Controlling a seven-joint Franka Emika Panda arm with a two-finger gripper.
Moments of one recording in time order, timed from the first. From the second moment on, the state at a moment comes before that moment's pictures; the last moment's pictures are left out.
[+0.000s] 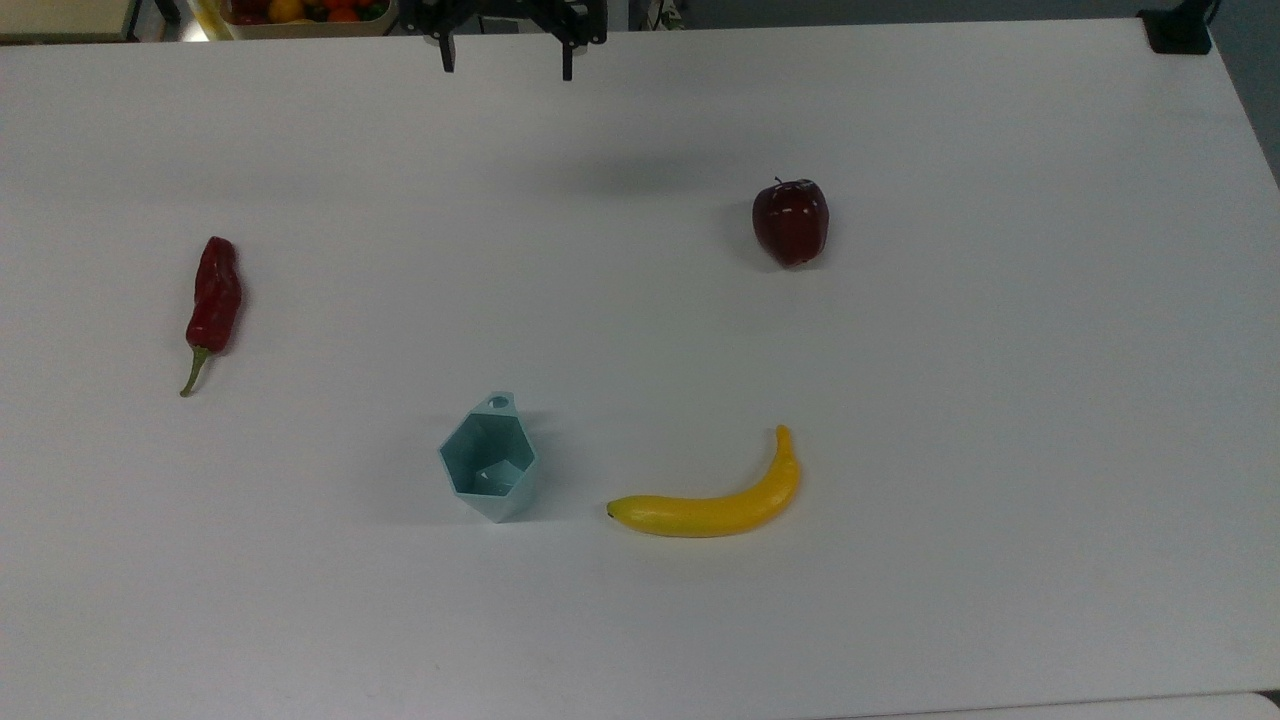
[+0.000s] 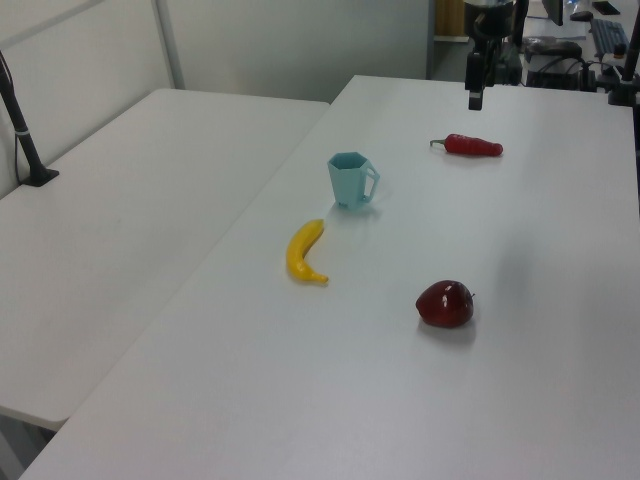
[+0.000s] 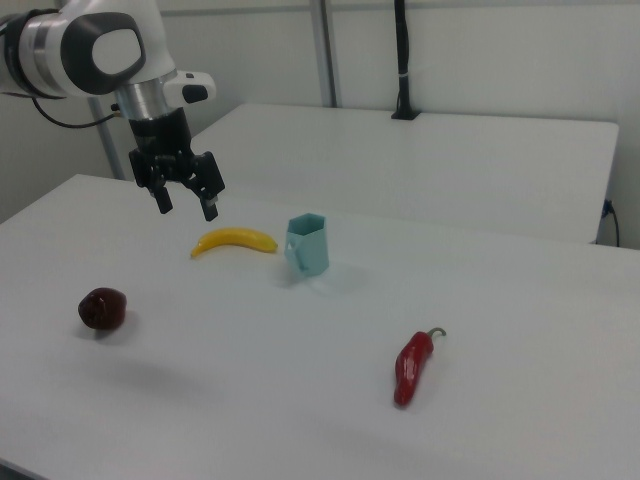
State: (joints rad) arm 0.14 0.03 -0.07 -1.67 -0.07 1.70 0.04
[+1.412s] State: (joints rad) arm 0.10 0.51 -0.07 -1.54 -0.07 2.36 0.08
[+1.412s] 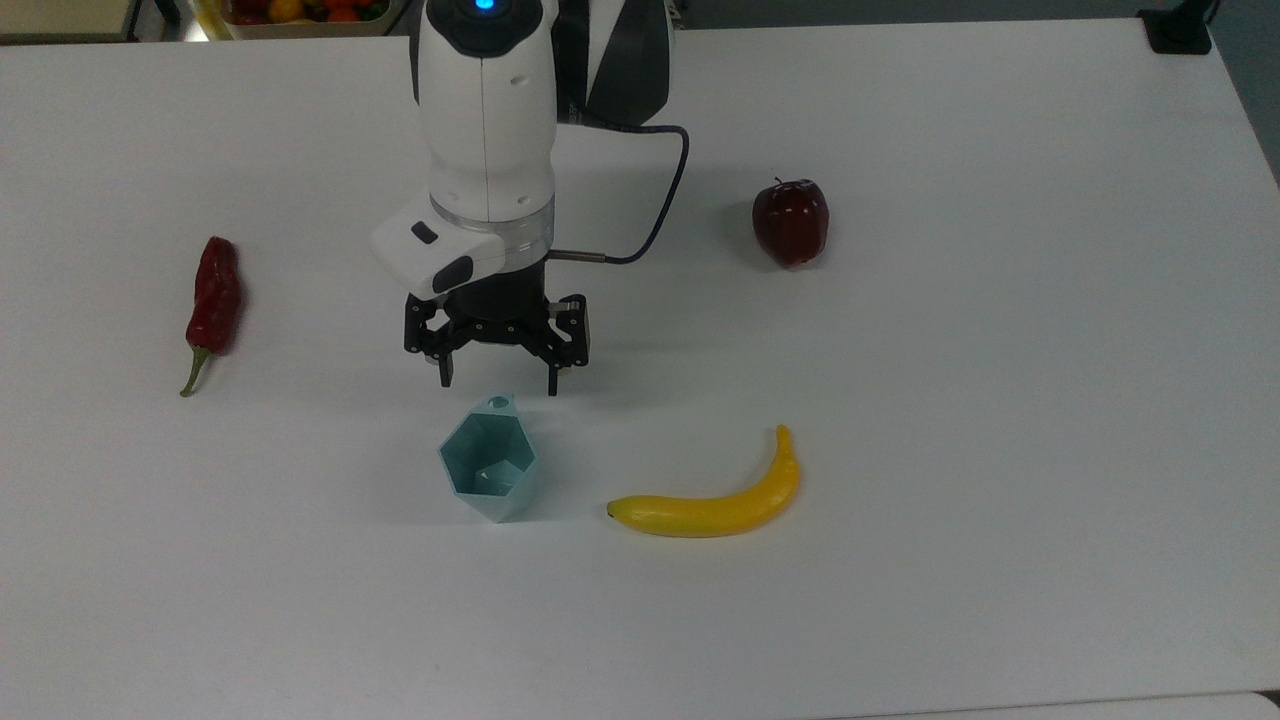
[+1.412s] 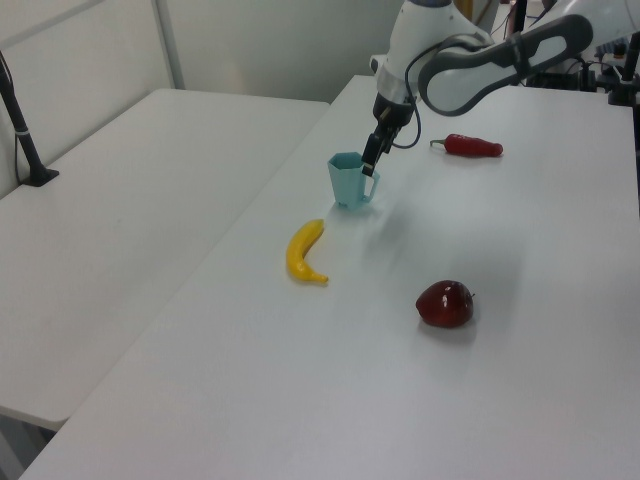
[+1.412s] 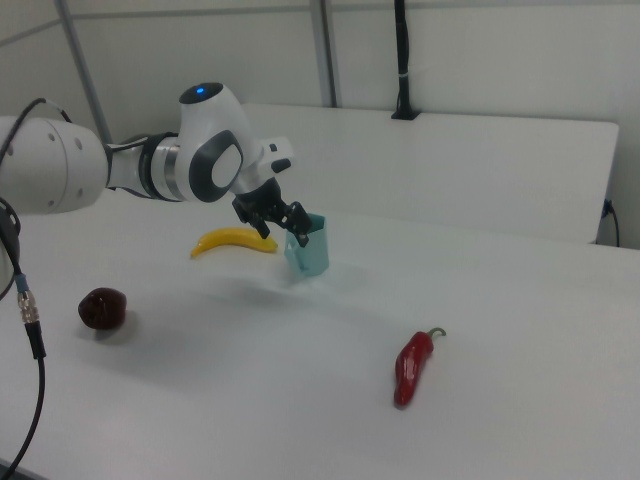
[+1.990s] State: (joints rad) arm 0.10 0.58 -0.07 -1.53 -0.07 2.38 0.17
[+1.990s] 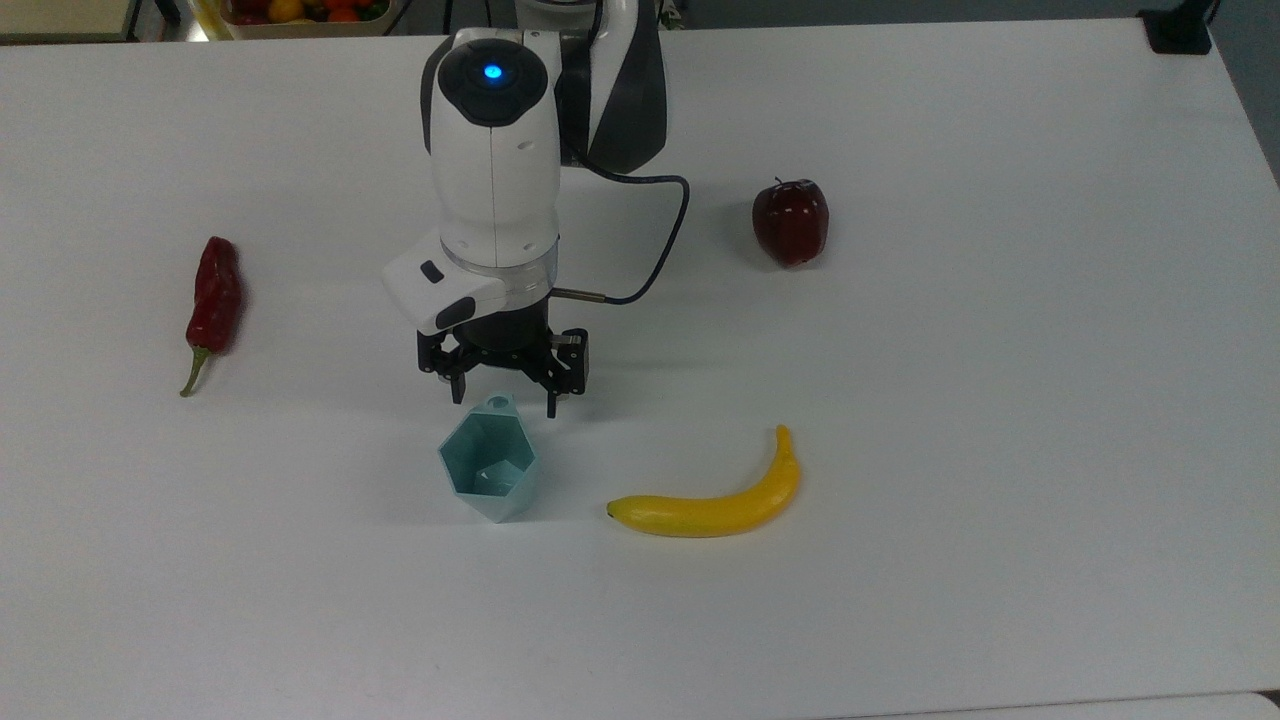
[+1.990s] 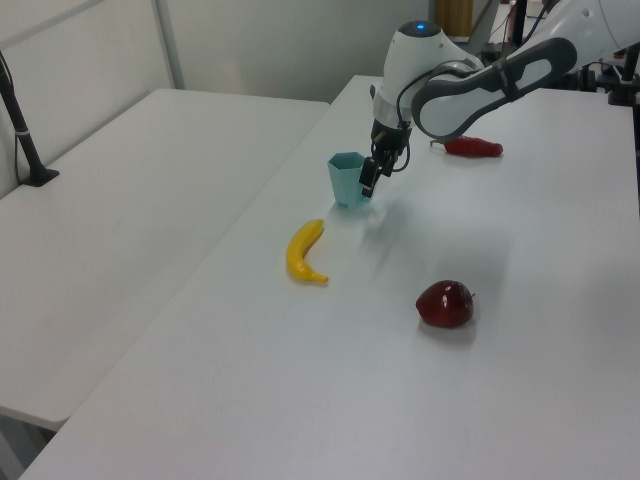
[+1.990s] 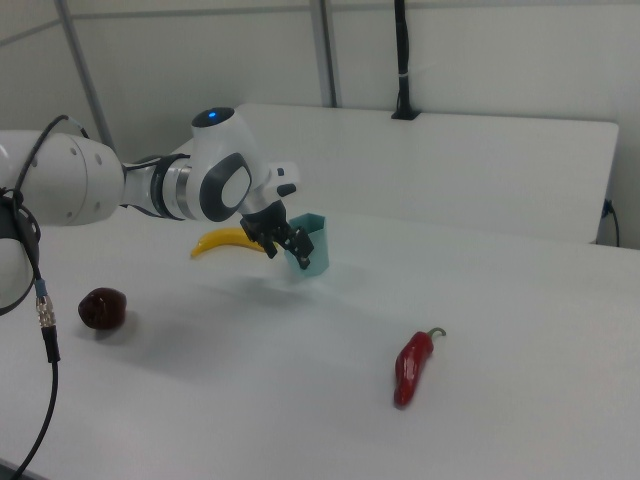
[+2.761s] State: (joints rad) arm 0.11 0.59 -0.07 -1.53 -0.07 2.42 0.17
